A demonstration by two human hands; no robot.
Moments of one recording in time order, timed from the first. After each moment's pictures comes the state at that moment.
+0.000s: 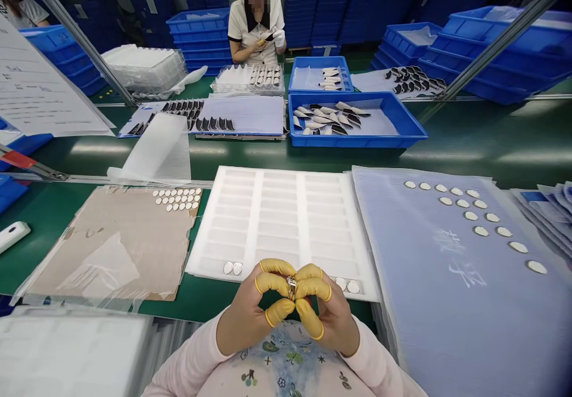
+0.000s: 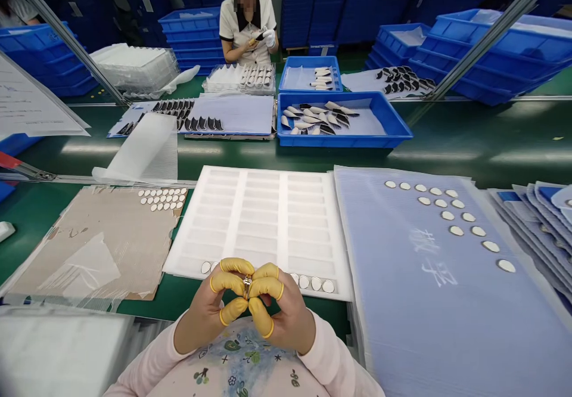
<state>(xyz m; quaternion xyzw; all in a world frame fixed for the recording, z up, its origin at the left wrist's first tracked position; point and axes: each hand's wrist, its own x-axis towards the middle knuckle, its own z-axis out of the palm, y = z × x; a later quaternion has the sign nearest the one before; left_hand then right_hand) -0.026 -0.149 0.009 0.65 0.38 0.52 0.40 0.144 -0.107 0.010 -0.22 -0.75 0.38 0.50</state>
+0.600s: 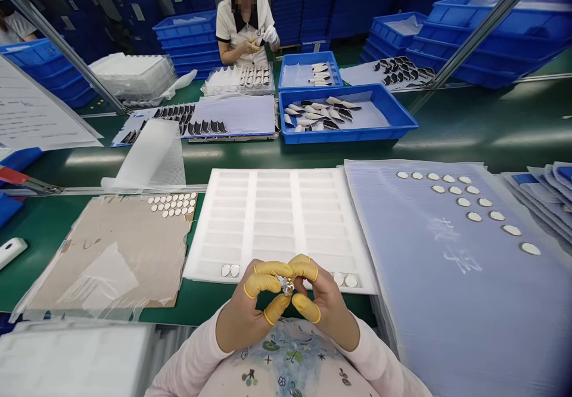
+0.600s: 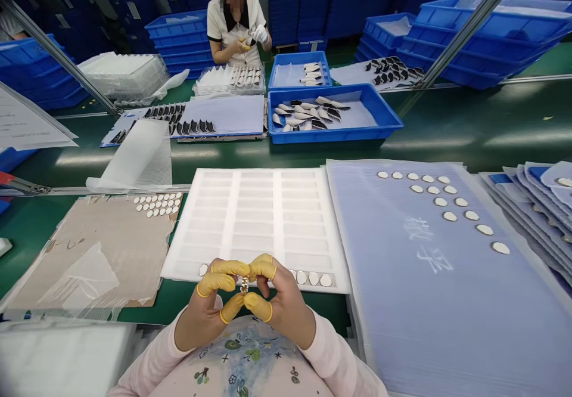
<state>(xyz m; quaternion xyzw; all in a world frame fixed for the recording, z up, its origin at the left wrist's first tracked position) -0.025 -0.146 0.000 0.71 0.36 0.52 0.32 0.149 -0.103 -0.006 -0.27 -0.69 0.49 0.46</state>
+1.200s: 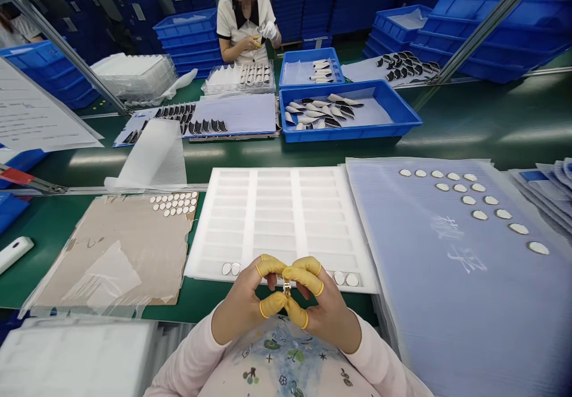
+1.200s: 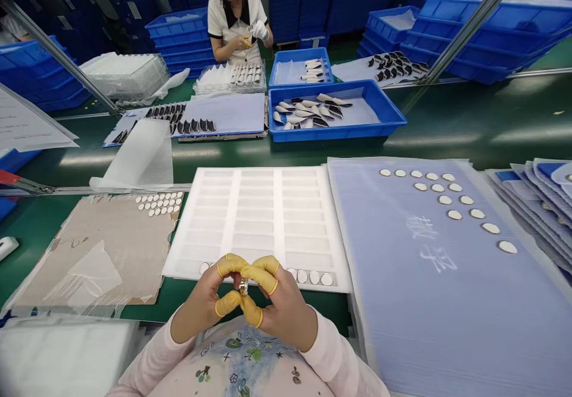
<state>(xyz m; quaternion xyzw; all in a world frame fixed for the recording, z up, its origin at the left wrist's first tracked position) -0.032 -0.138 0.007 0.67 0.43 0.41 0.44 0.149 -0.109 0.004 -0.27 -0.78 0.30 0.47</state>
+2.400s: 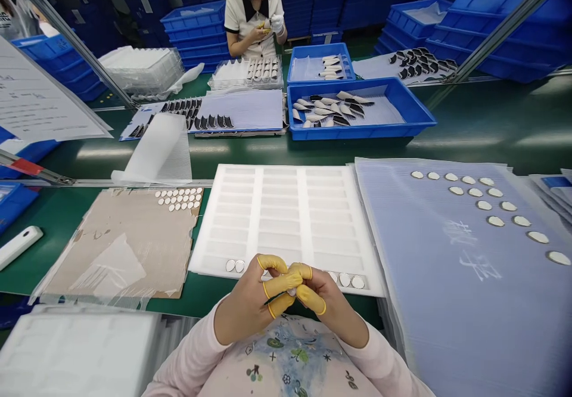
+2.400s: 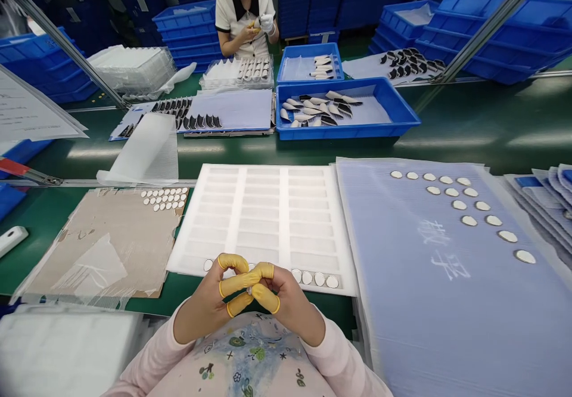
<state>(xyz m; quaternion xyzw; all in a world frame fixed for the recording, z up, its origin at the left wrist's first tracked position) -0.032 -0.141 0.018 0.79 0.42 0.38 0.24 0.145 -0.104 -0.004 -0.26 -0.53 0.73 0.34</state>
